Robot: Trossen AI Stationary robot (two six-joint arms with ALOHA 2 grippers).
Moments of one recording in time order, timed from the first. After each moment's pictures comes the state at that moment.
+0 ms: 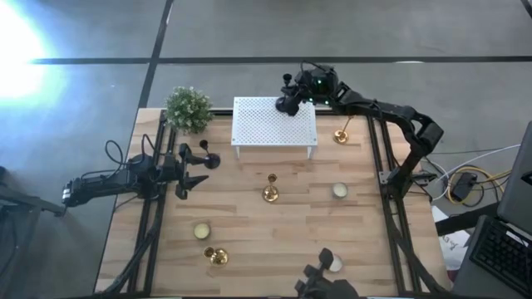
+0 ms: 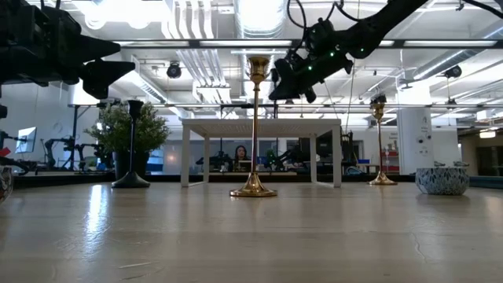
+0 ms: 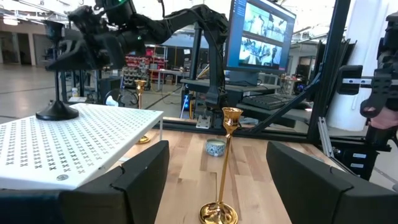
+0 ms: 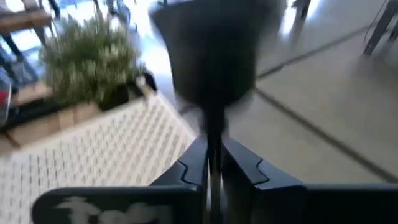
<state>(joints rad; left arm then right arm) 0.15 0.02 0.01 0.11 0.08 -0.09 -0.70 1.72 1.26 0.10 -0.17 0.04</state>
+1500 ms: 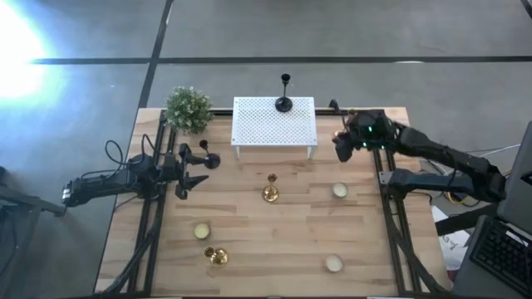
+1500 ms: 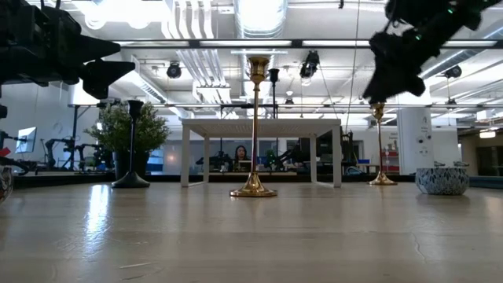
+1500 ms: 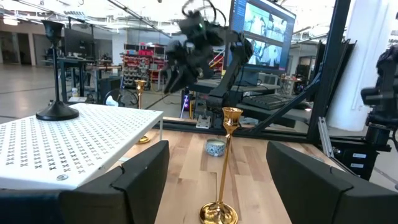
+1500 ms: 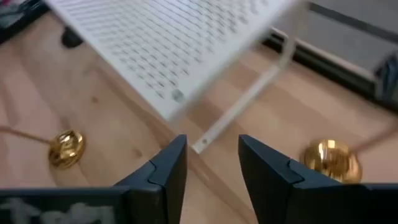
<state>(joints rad) 0.15 0.02 0.01 0.11 0.08 -0.09 -0.51 0.82 0.67 -0.55 0.04 0.38</state>
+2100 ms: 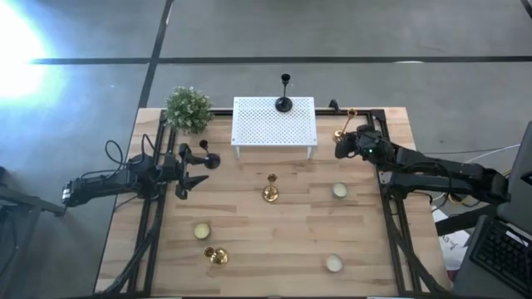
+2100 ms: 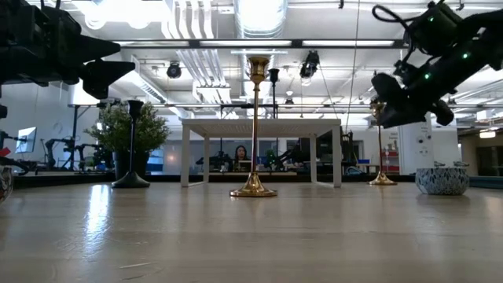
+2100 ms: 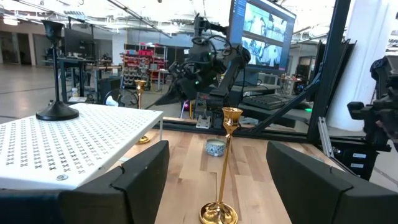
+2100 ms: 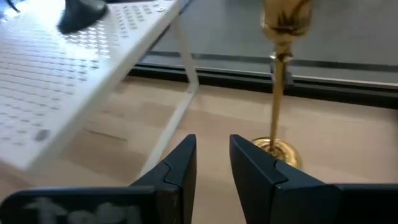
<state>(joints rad) 0.16 0.02 0.01 0.11 0.08 -0.09 -0.43 0.72 0.32 -0.18 0.55 0.59</state>
